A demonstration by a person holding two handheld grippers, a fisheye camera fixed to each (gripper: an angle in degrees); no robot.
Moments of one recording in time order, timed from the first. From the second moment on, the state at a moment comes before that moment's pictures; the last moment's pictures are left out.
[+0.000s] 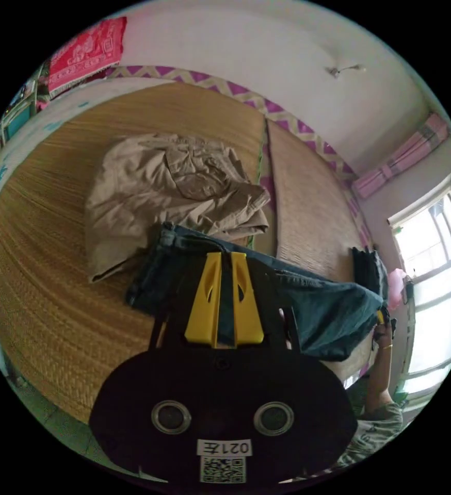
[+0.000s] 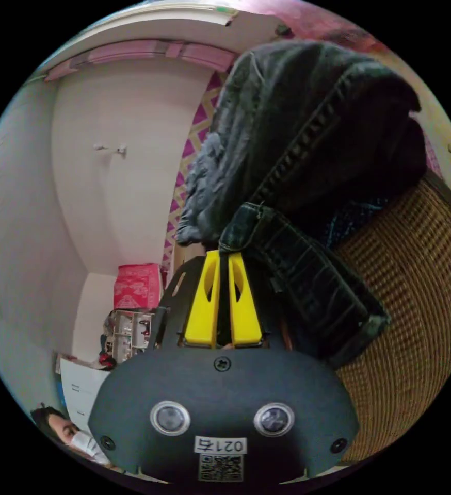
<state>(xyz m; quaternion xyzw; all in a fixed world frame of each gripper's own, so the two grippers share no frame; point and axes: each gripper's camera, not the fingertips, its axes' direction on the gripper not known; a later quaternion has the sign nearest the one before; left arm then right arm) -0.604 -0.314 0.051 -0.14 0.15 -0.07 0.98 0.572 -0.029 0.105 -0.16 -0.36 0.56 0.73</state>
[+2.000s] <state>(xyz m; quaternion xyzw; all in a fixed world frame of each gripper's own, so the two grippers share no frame) -0.531 -0.217 -0.068 0.10 0.23 -0.12 0.96 0.113 0.083 -0.038 -0.20 -0.37 -0.06 0.91</state>
